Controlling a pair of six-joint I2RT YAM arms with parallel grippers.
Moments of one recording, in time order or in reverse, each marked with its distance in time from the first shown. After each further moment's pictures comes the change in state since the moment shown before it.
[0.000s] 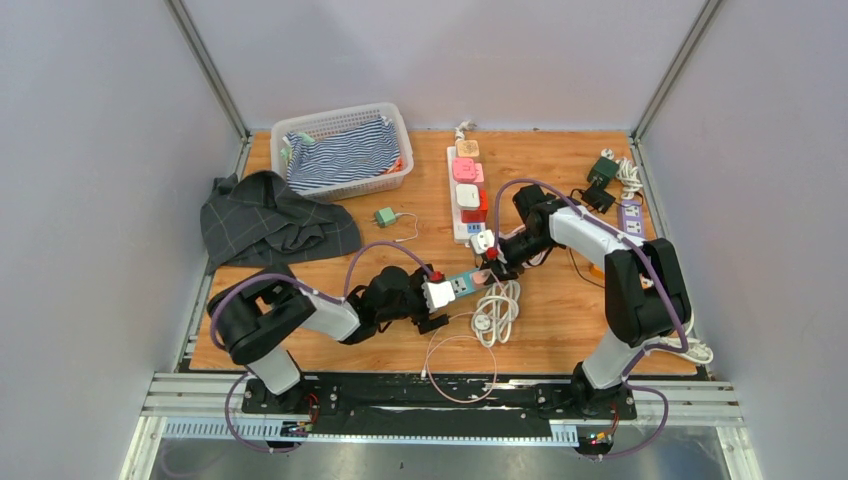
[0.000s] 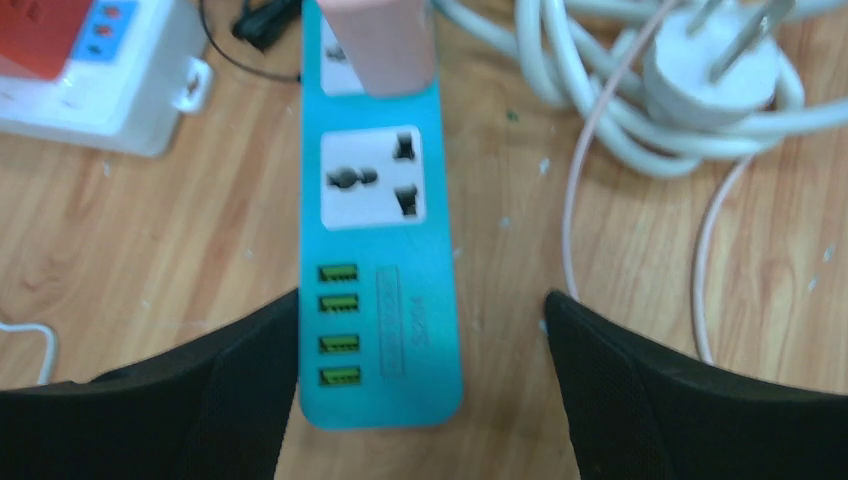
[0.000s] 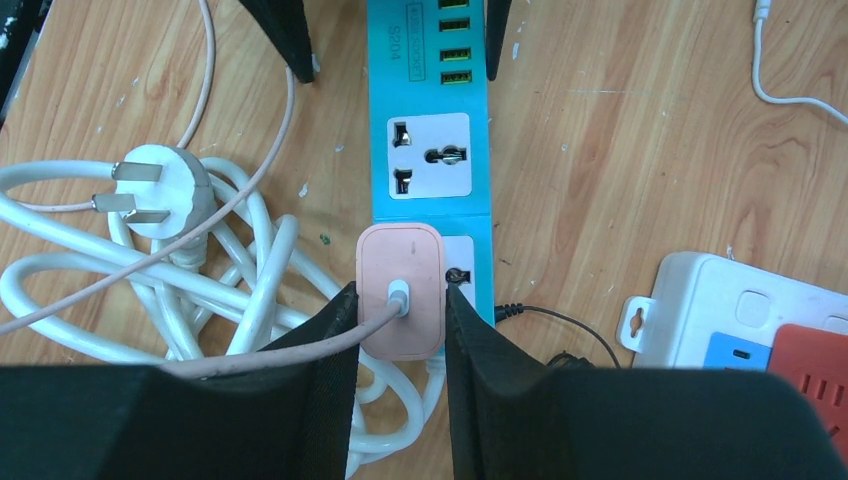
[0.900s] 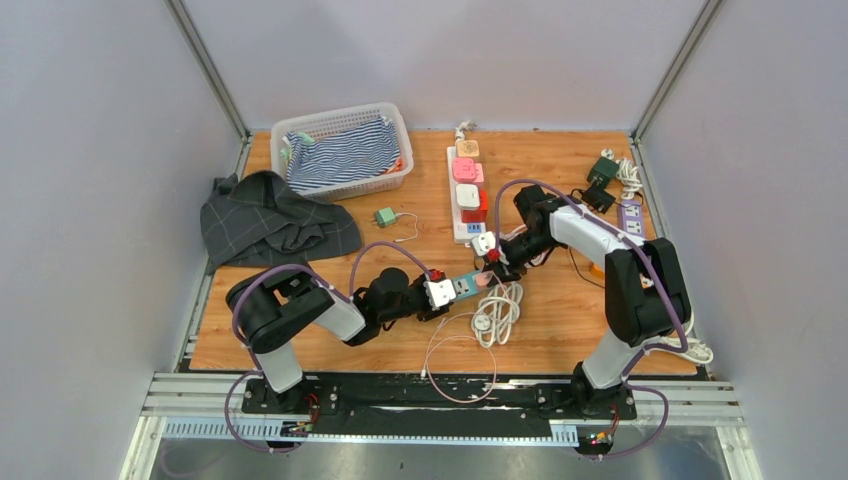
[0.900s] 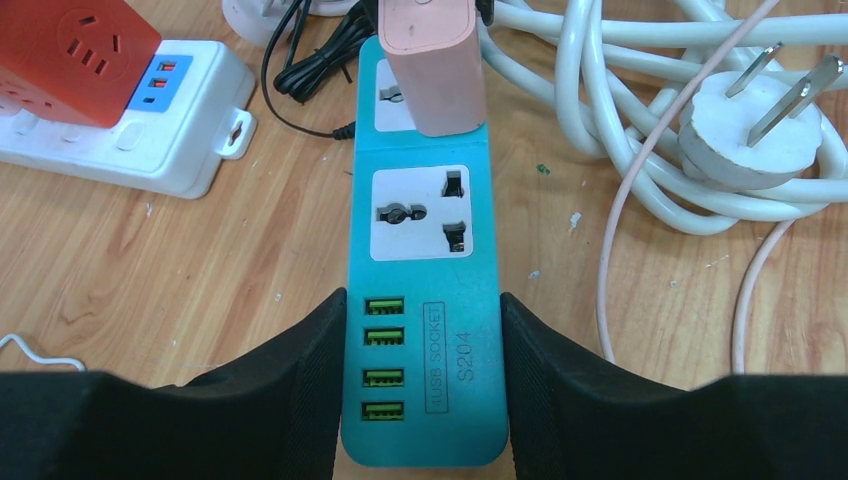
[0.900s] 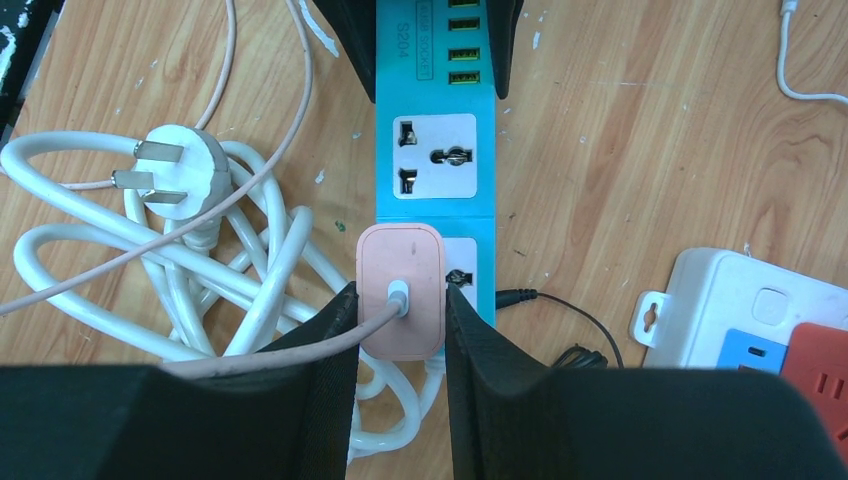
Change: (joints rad) left arm 0.000 0.148 -0.044 0.284 -0.025 0.013; right arm -0.005 0.002 0.012 -0.061 0.021 -0.055
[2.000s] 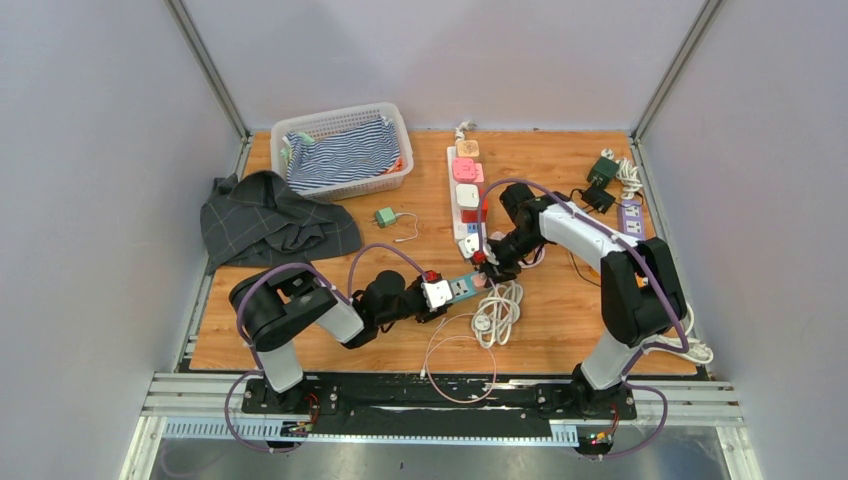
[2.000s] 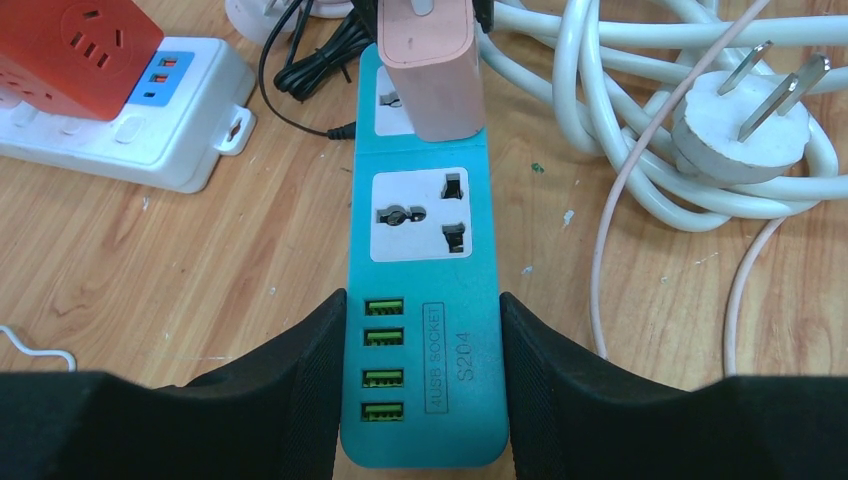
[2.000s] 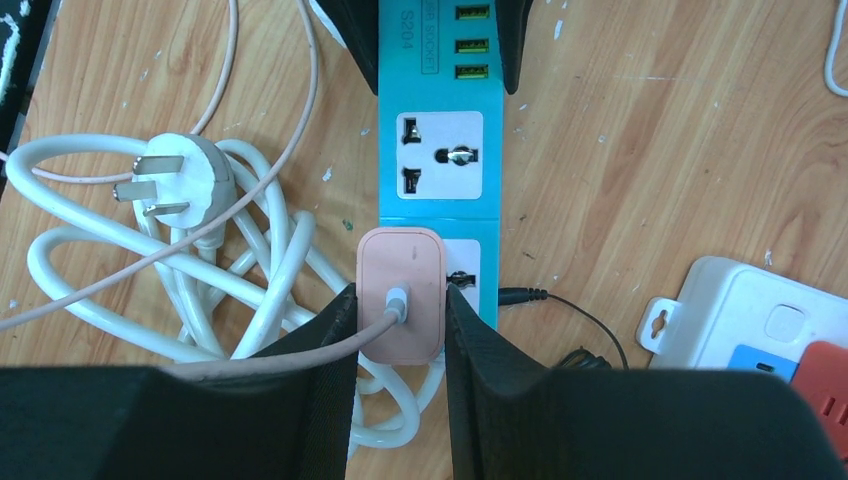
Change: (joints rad) left arm 0.002 0.022 -0.031 0.082 0.012 -0.024; right arm 0.076 0.011 0.052 -0.023 0.096 0.087
